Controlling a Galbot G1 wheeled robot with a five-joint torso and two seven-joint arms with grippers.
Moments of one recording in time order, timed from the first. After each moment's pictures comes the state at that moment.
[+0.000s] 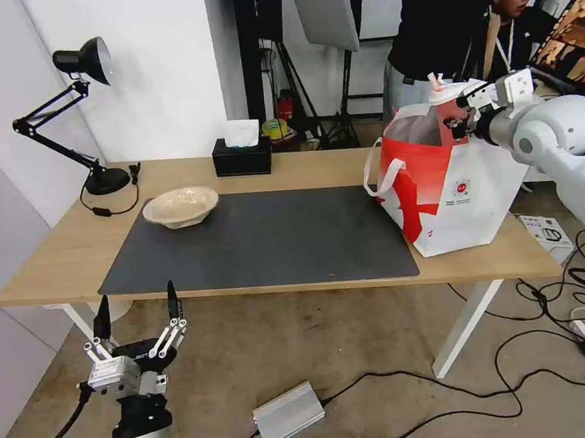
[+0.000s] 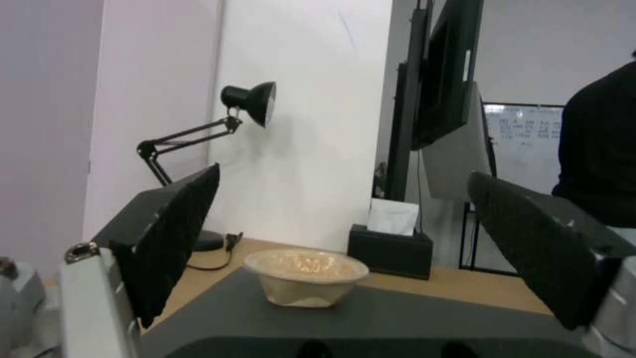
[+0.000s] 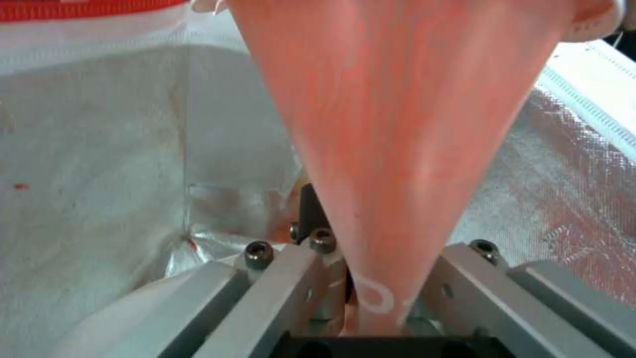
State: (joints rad) left arm 1.87 -1.55 -0.52 -2.32 -0.03 -0.48 -0.17; right arm -0.08 0.62 -0.20 1.47 0.83 -0.73 0.02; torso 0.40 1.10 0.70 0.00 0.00
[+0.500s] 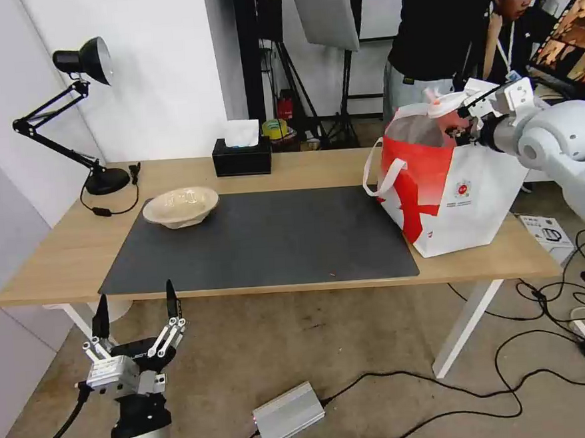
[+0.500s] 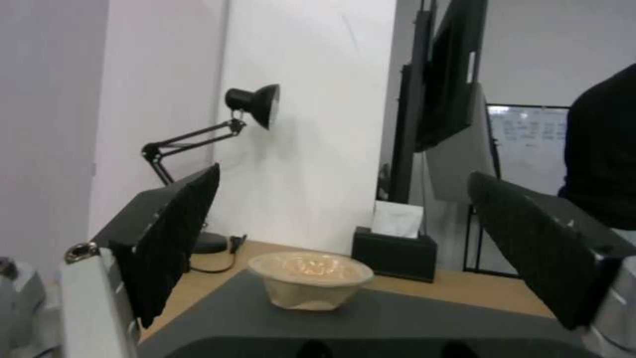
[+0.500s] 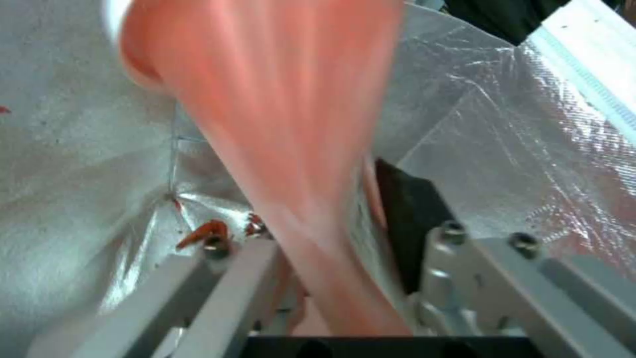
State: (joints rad) left arm 1.86 -1.54 -0.52 -2.32 -0.03 -0.48 -0.19; right arm -0.08 0.58 -0.23 1.48 0.75 -0.73 -0.07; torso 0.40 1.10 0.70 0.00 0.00
